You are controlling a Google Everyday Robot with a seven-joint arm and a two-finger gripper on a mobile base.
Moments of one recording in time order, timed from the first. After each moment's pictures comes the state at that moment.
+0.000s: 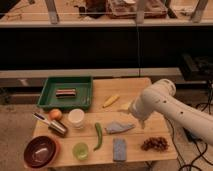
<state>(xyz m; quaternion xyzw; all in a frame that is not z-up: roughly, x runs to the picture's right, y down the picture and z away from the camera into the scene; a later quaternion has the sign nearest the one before) 0.132 0.140 0.712 -0.17 -0.22 -0.42 0.86</state>
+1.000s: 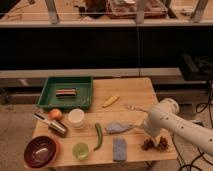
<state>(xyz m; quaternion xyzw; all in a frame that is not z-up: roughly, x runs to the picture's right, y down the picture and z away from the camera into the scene) 0.236 0.254 0.789 -0.28 -0.16 -0.35 0.88</state>
